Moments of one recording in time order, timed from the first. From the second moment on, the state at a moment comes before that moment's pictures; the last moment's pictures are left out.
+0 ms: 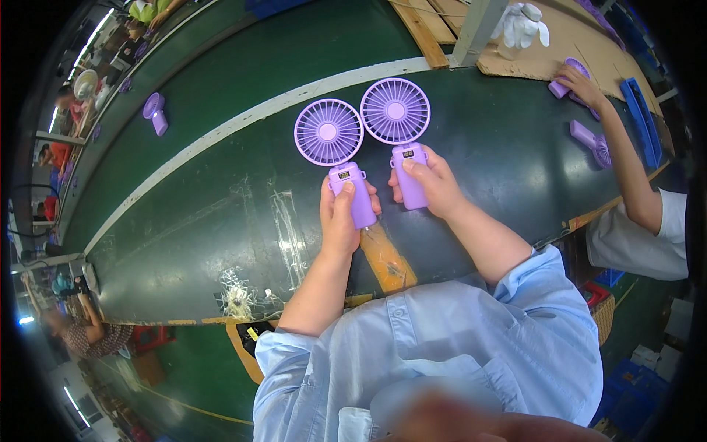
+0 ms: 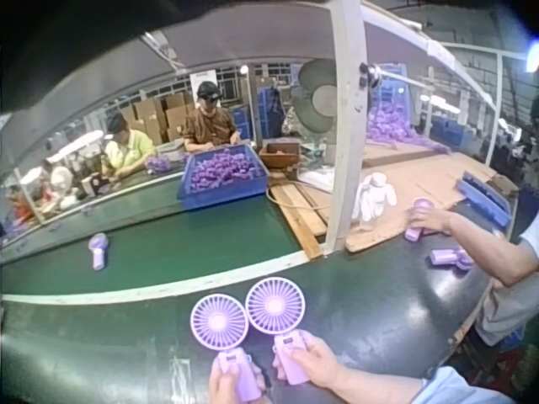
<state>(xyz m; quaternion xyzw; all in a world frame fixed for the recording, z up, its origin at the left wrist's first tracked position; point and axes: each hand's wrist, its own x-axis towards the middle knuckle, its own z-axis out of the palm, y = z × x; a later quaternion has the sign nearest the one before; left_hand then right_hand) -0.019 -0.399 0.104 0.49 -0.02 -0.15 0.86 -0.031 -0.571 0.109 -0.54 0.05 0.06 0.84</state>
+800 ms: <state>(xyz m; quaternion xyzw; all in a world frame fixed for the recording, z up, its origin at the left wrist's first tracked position) -0.023 -0.403 0.103 0.43 0.01 -0.31 0.85 -0.033 -0.571 0.102 -0.39 -0.08 0.16 0.90</state>
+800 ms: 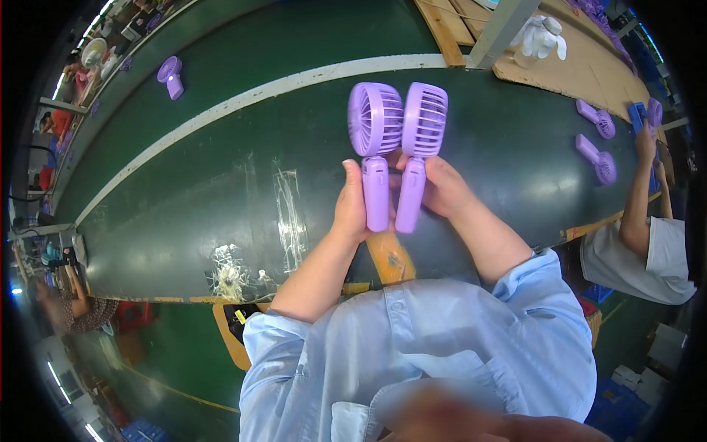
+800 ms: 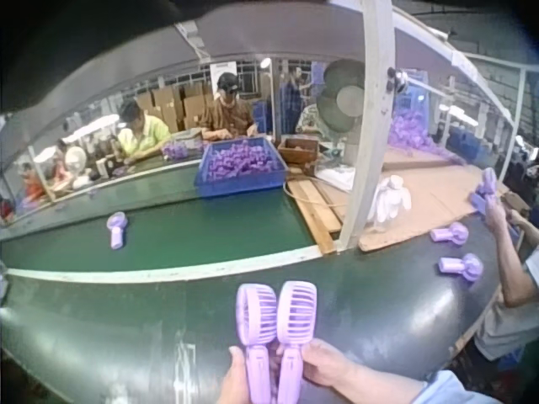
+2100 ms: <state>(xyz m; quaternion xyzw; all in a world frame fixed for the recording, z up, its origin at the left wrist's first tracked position) -0.047 -0.408 0.096 0.70 -0.23 -0.16 0.65 -0.028 -0.667 0.137 -0.40 0.21 -0.20 0.87</state>
